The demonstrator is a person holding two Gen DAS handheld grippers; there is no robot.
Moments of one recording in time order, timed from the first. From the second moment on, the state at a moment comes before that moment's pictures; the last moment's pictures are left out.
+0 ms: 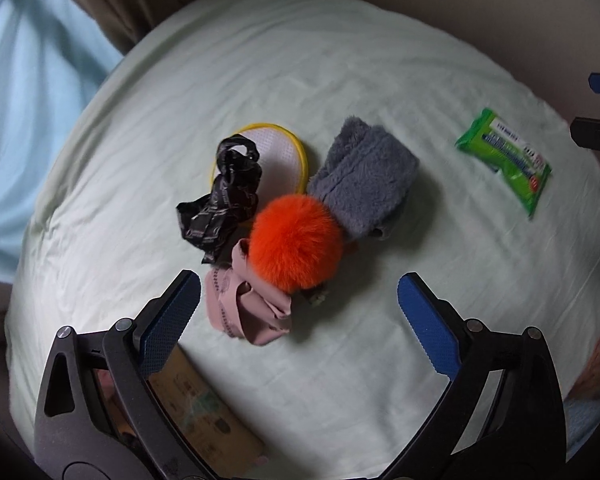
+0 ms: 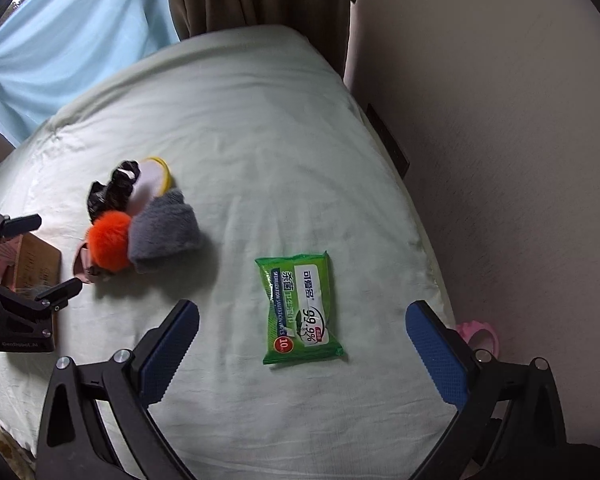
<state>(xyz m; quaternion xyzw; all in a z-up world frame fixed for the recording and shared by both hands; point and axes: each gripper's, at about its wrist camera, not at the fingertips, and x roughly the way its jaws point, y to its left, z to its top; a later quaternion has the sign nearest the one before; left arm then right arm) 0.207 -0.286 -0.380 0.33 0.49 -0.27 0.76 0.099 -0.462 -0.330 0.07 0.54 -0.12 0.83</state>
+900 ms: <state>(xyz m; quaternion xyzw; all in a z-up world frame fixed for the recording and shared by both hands) 0.268 -0.314 -0.471 0.38 0.53 -0.32 0.69 0.150 -0.474 -0.457 0.07 0.64 -0.10 0.76</state>
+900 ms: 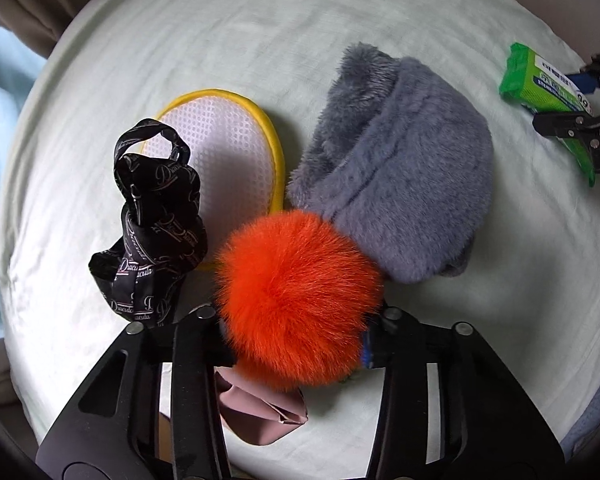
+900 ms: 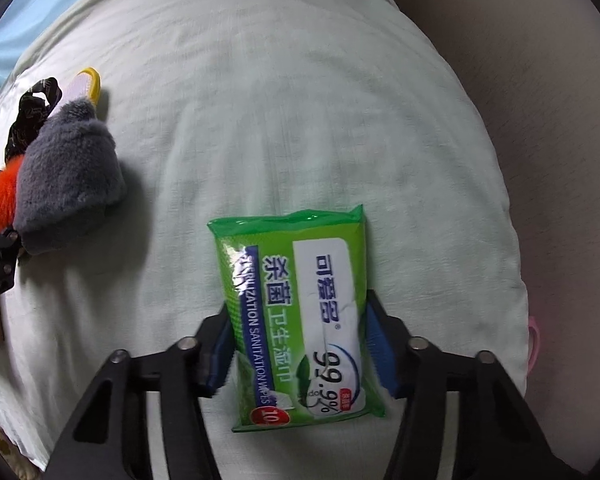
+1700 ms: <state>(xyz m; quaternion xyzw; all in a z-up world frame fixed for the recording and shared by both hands) 0.236 -0.309 -0.363 0.32 0.51 -0.28 0.75 0.126 -0.466 -0.358 0.09 0.58 -0.08 0.80</state>
